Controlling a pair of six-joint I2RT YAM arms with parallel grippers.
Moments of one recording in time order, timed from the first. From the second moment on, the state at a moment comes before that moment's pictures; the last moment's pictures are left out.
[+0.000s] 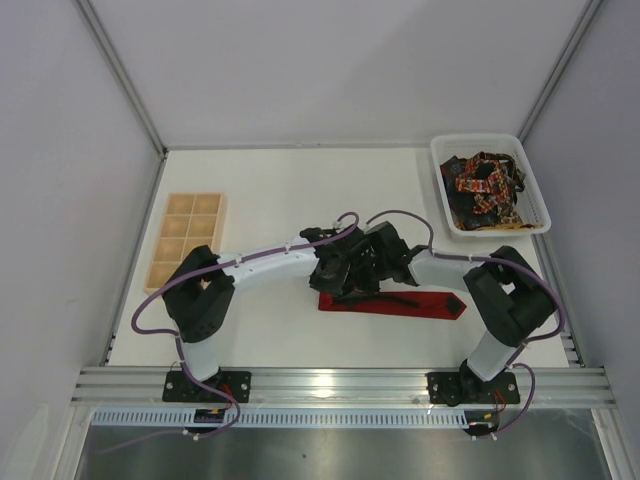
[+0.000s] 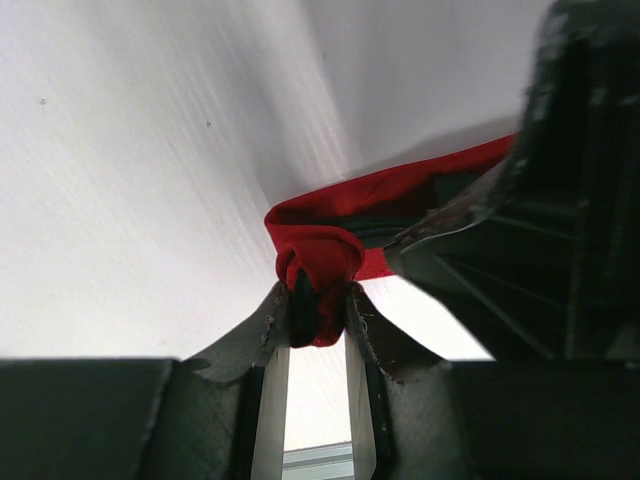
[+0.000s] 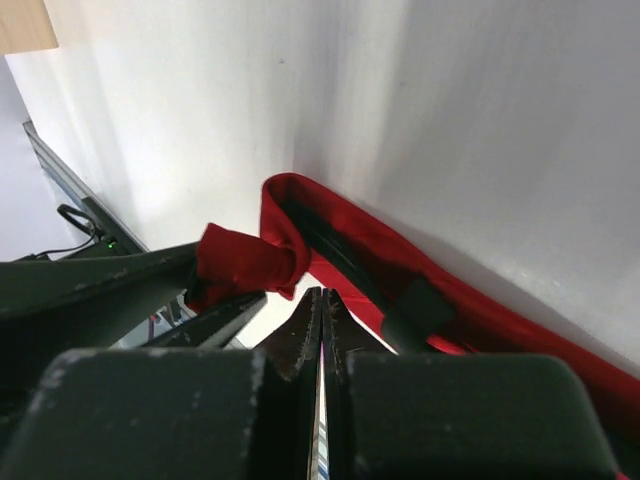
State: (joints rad) left arm -0.95 1.82 1.33 -0.84 -0.21 -0.57; right arm 0.65 1.69 0.84 -0.07 -0.50 0.76
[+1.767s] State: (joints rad) left arm -0.97 1.81 1.15 -0.56 -0.17 -0.58; right arm 0.58 1.69 0.71 0.05 -0.54 0.75
